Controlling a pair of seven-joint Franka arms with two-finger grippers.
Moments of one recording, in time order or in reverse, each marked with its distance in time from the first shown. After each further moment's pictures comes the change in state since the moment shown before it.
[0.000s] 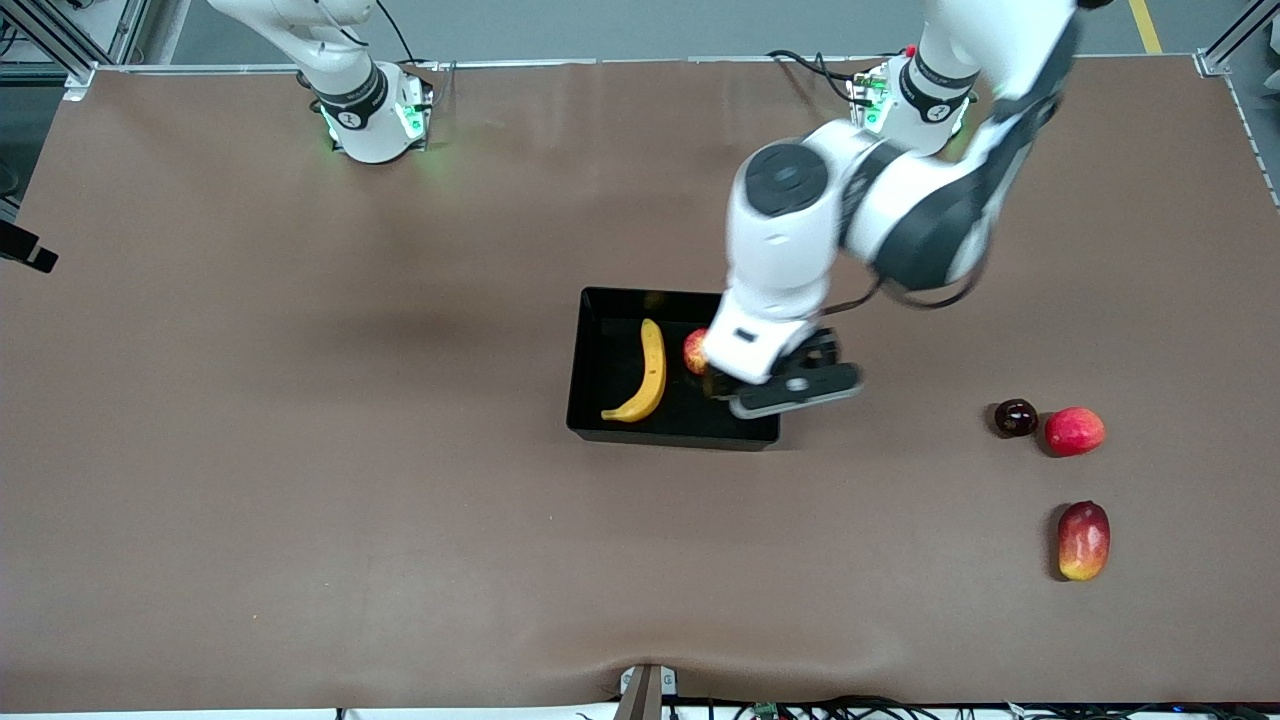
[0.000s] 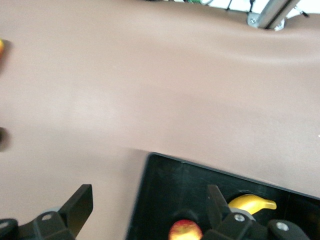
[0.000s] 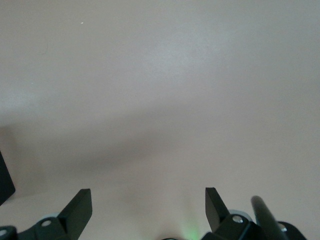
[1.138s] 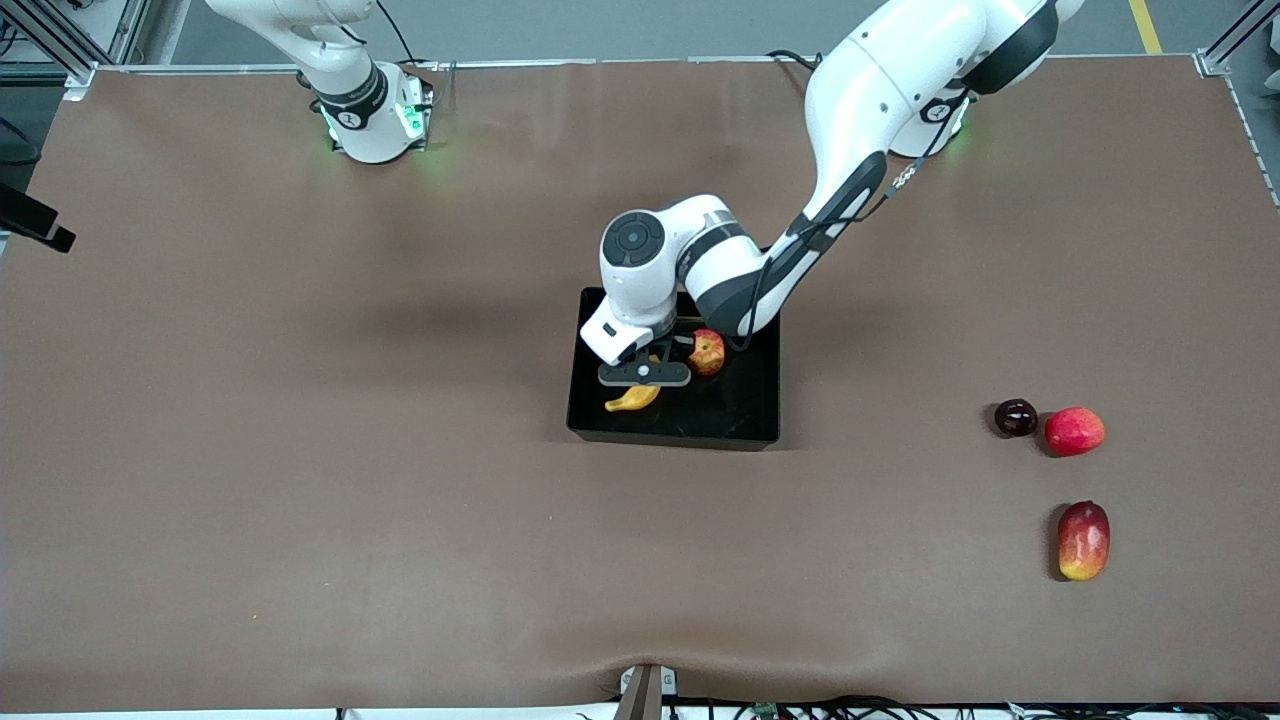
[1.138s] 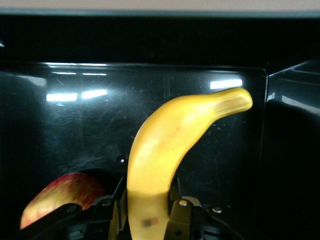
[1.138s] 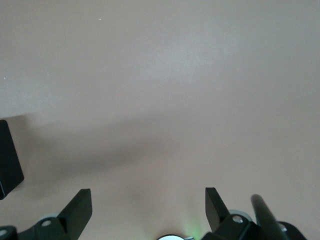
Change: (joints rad) left arm -0.231 0.371 -0.019 -0.058 0.077 0.277 -0.116; right arm 0.060 -0.041 -0.006 0.000 0.003 -0.025 0.005
